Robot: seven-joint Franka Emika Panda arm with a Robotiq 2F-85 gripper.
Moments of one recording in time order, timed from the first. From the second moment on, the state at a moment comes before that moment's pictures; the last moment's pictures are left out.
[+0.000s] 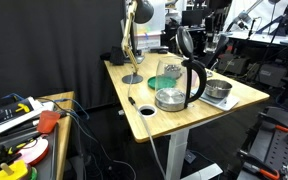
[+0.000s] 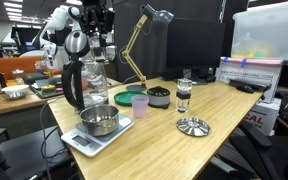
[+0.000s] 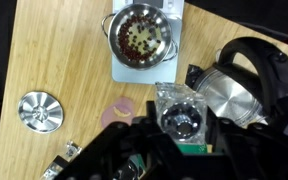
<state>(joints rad) -0.08 -0.24 -0.07 -2.34 -0.08 2.09 -0.14</state>
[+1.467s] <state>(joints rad) -0.01 -0.06 -0.06 -2.55 0.09 2.26 -0.21</state>
